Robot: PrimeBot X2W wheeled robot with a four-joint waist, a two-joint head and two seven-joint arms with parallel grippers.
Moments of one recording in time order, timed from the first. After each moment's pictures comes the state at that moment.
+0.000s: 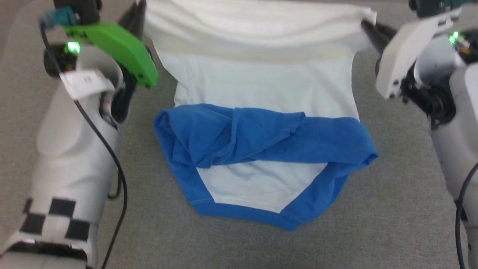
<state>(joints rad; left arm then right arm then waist) -0.94 0.25 -0.28 0.61 -0.54 -0.11 0.07 -0.87 -0.30 0.26 0.42 0.46 0.13 0.46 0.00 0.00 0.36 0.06</state>
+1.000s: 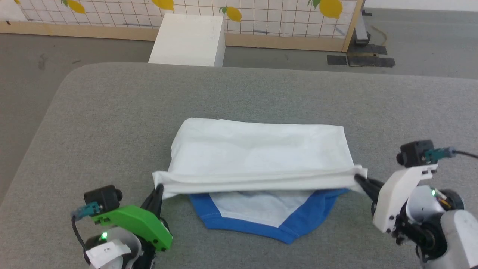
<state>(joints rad) -0.09 0.21 -0.21 0.16 -0.73 0.06 0.10 -0.20 -0.22 0.06 0.12 0.51 0.13 0.64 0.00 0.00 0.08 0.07</state>
